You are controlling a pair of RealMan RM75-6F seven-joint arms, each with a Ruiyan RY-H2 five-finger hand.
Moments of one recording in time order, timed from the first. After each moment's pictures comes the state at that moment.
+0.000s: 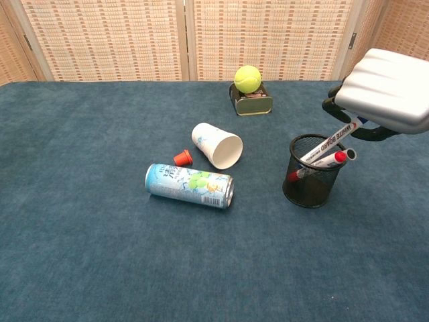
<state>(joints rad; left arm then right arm) -0.09 -1.15 -0.01 -1.62 1.55 1.49 0.15 0.61 -1.40 0.05 -1.32 -1.72 1.18 -0.77</state>
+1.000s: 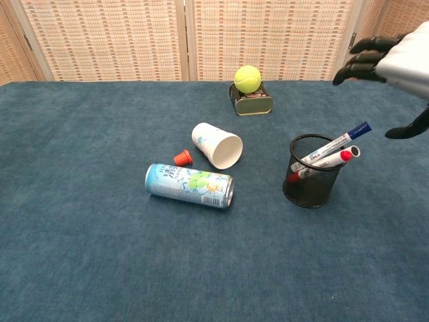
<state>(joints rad) -0.10 -1.15 -0.01 -1.62 1.55 1.48 0.15 0.51 -1.27 0.07 -1.57 -1.58 1.25 -0.67</state>
